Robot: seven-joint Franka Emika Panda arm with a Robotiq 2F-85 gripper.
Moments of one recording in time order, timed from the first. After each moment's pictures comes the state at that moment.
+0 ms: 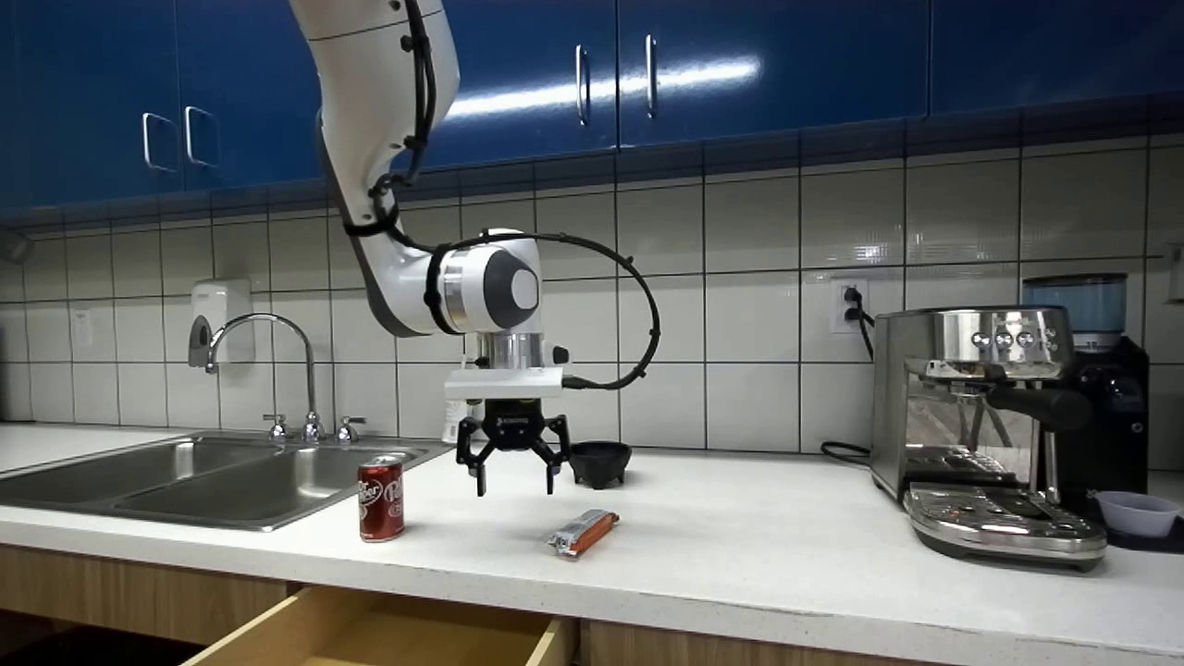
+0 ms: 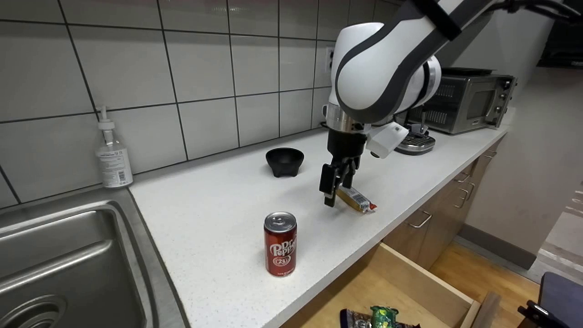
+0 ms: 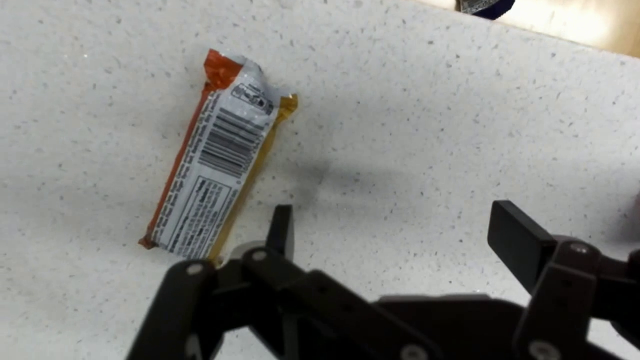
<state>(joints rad) -0.05 0.32 0.01 -2.14 -0.03 2.49 -0.29</state>
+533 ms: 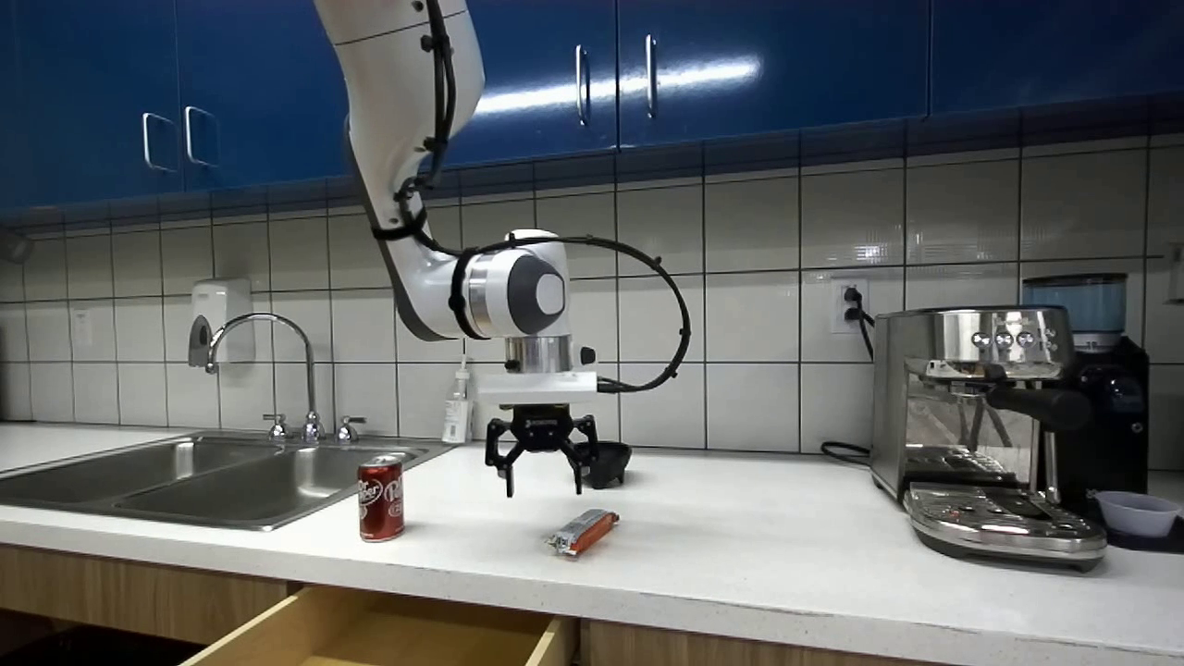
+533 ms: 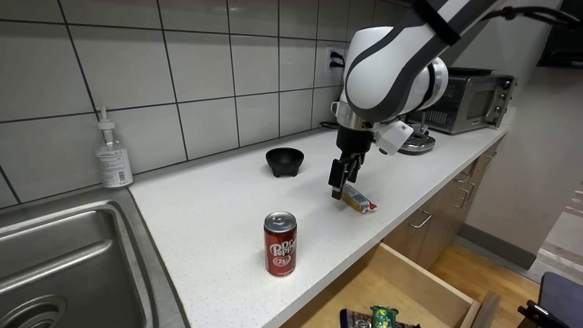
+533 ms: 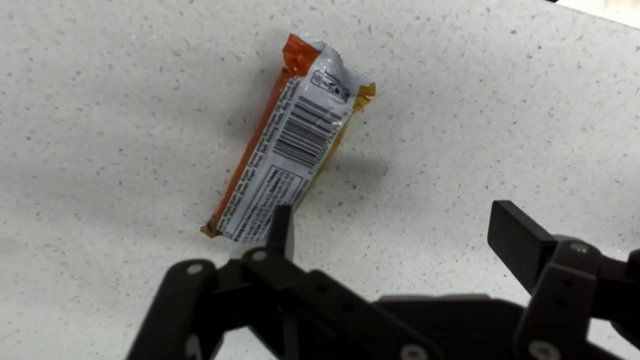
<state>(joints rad) -0.11 0.34 0.01 -2.14 -0.01 2.55 -0.38</state>
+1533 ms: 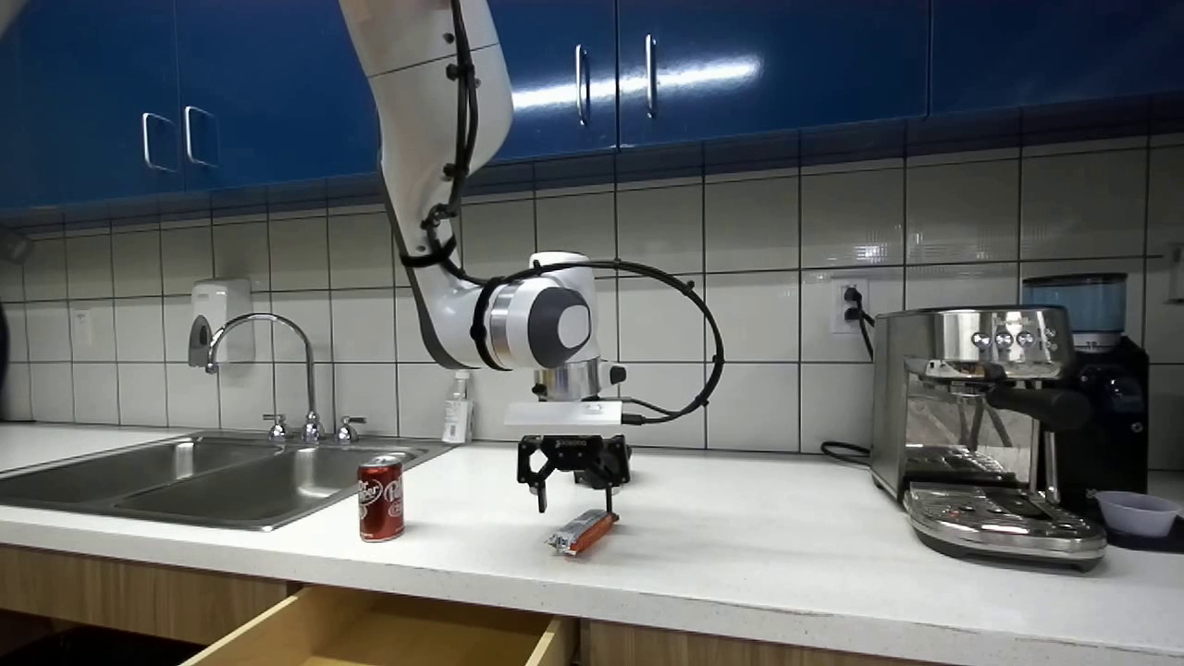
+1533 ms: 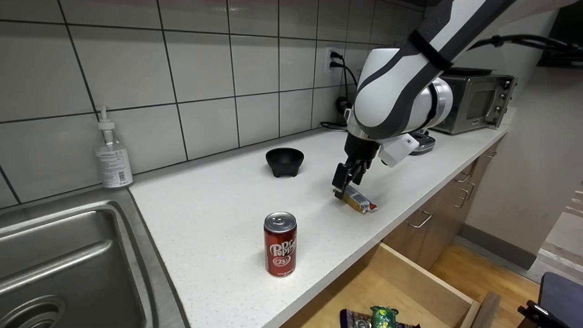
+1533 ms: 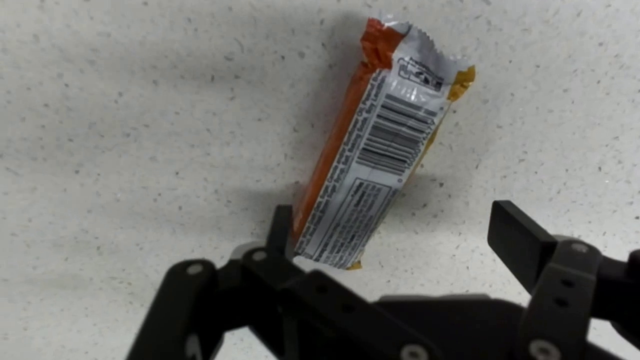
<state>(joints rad) -0.17 0.40 0.00 -2.15 0.04 2.72 -0.36</state>
